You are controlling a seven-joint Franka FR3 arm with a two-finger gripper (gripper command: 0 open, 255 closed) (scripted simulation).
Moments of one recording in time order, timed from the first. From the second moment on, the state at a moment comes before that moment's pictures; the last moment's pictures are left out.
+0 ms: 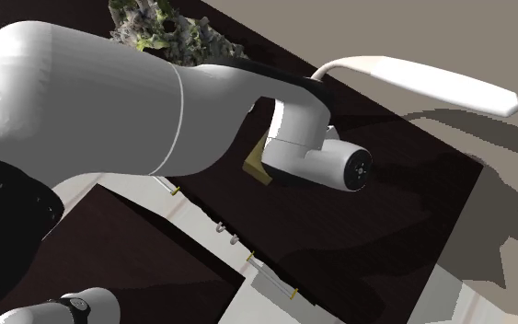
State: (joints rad) arm -0.07 0.64 -0.39 -1.85 1.10 2.08 -1.53
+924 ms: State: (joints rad) arm -0.03 0.50 -0.44 -1.88 1.01 2.03 -1.43
